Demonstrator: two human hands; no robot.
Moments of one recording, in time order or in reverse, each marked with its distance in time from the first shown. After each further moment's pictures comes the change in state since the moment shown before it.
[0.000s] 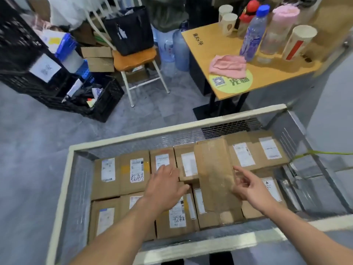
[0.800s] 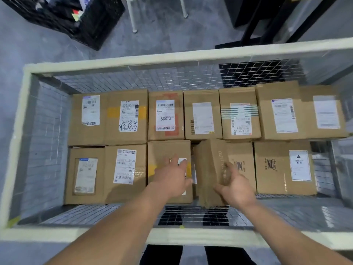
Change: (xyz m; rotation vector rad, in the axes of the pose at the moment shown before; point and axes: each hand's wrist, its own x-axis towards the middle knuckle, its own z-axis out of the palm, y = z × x) left_hand 0.076 -0.034 0.233 -0.142 -0.381 -0.137; right_hand 0.077 0.158 0.123 -0.554 -0.140 0.234
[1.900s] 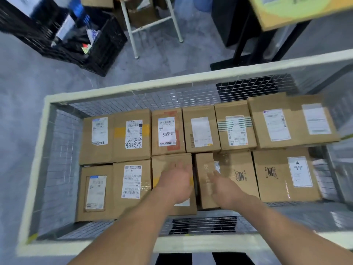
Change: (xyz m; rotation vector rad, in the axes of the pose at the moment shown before) left_hand -0.025 0.019 -0.051 0.083 0.060 0.072; right_hand -0.002 -0.047 -0.016 -0.447 -0.330 -0.200
